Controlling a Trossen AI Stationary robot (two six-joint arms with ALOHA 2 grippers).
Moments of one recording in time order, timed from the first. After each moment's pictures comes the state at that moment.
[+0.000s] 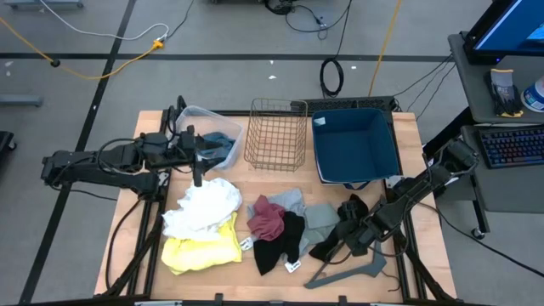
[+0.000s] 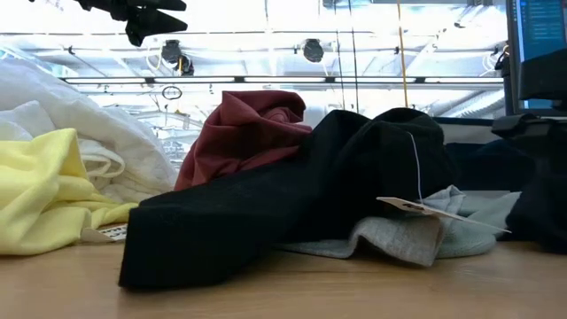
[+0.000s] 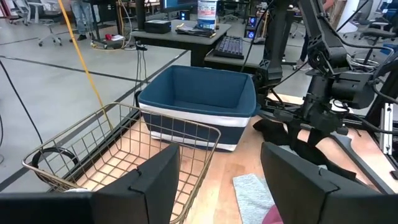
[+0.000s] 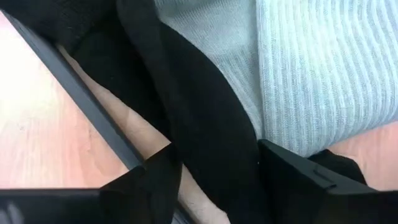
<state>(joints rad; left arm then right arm) 0.07 0.69 0.68 -0.16 -0.16 -0.09 0.70 1.42 0.61 -0.49 0.28 0.50</state>
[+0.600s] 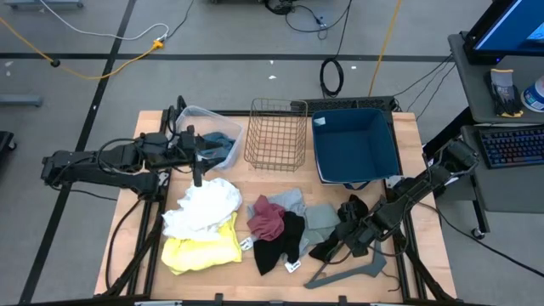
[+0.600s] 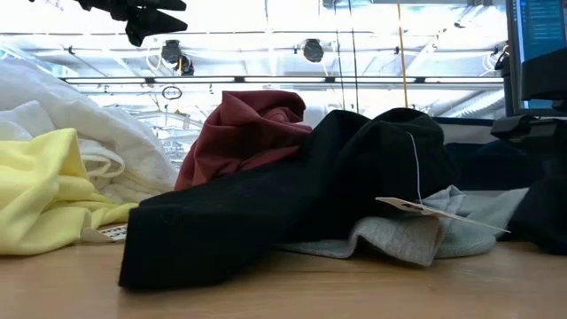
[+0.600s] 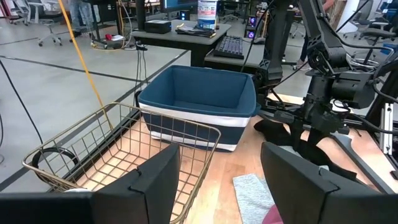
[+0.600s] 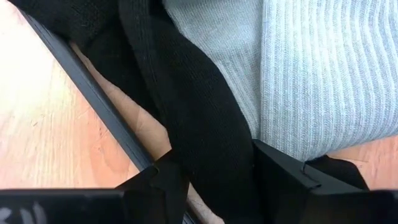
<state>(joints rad) 0.07 0.69 0.68 -0.16 -0.16 -0.09 0.70 1.42 0.61 -0.44 0.23 0.48</state>
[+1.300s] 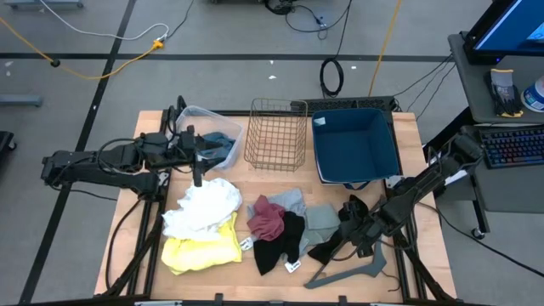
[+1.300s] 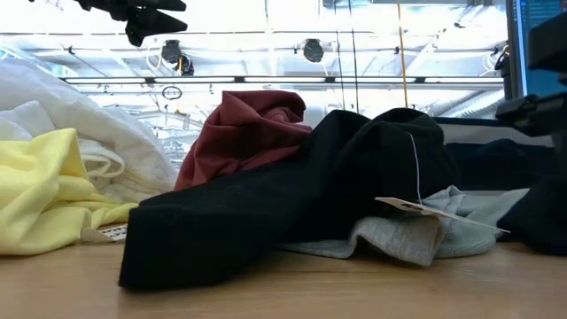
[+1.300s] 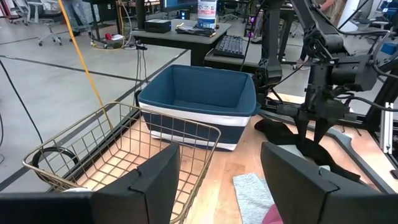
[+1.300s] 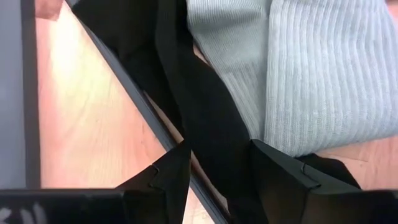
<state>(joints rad) 0.07 0.69 0.68 -0.16 -0.16 -0.09 0.70 1.29 0.61 -0.48 0.18 0.49</state>
